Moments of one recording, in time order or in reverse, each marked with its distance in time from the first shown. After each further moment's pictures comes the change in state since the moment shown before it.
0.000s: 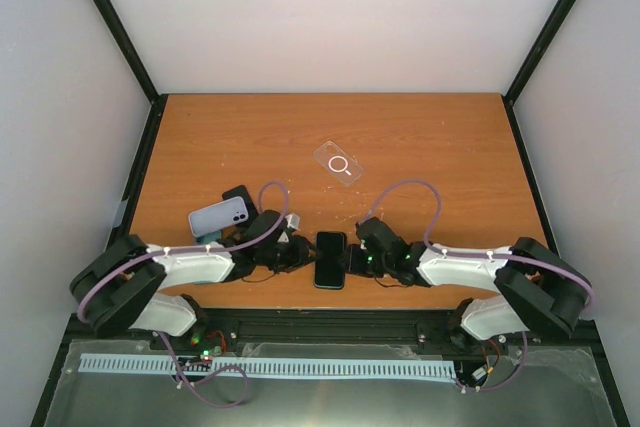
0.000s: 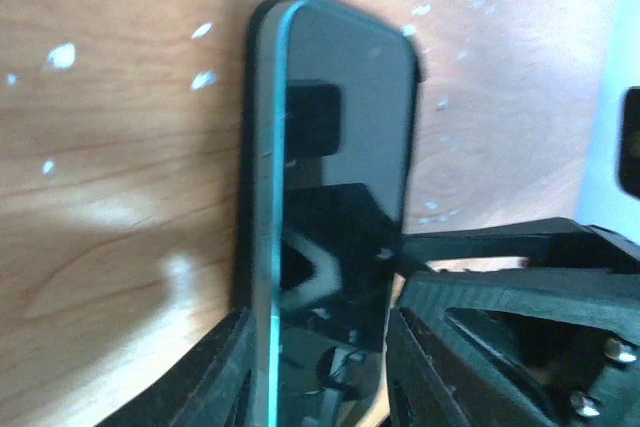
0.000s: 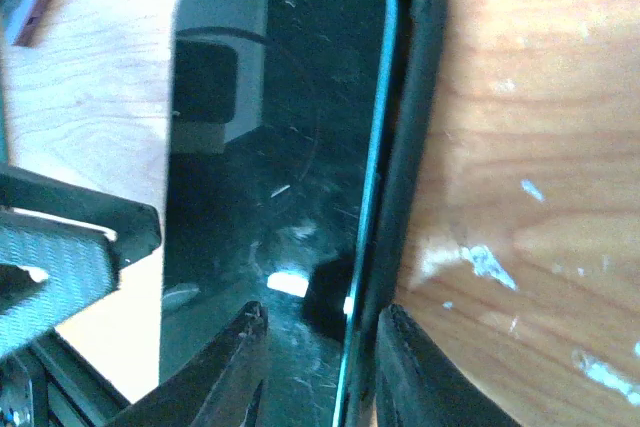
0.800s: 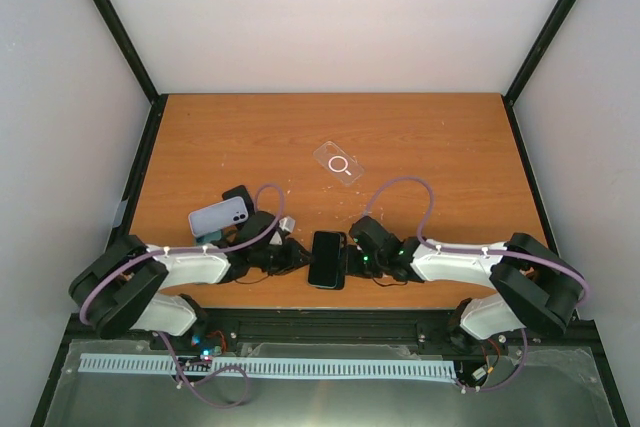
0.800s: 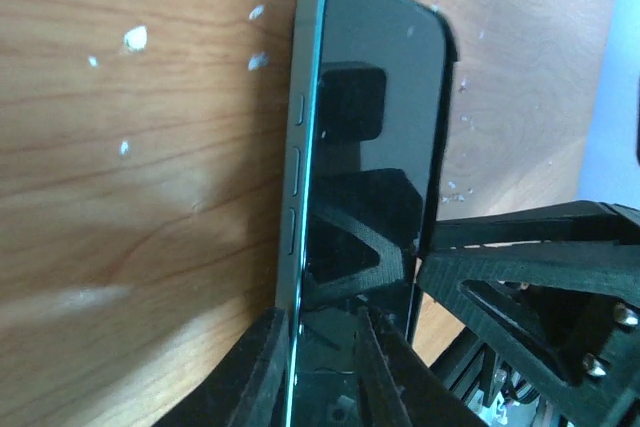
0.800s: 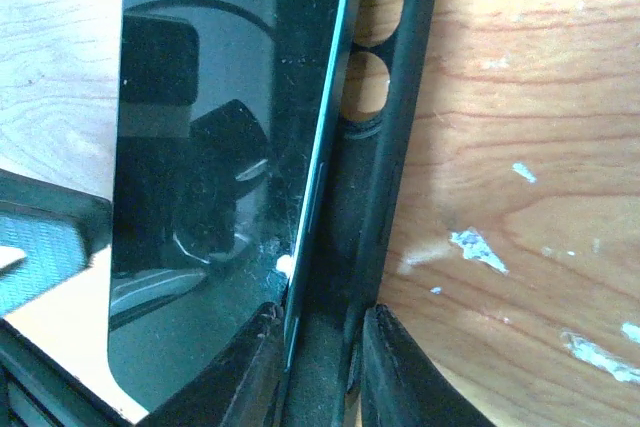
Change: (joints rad) left arm 0.082 -0.060 -0.055 0.008 0.082 0.061; right arm 0.017 0.023 0.073 -0.127 0.023 -0.030
